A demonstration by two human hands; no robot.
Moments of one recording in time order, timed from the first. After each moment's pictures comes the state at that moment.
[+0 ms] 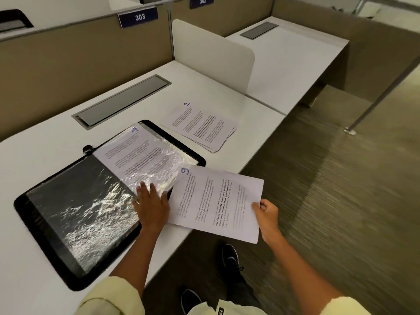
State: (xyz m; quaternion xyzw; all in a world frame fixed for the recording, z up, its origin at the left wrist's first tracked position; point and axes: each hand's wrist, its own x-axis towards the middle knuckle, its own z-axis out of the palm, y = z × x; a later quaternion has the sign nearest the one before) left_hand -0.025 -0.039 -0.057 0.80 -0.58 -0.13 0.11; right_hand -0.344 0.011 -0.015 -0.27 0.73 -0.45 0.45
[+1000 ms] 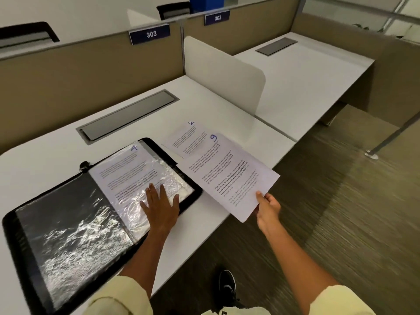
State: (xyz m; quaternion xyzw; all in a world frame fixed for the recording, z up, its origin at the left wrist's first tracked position) left_hand -0.086 -0.125 -0.048 0.82 -0.54 -0.14 0.14; right_hand -0.380 -0.137 0.010 -0.10 0.64 -0.54 0.53
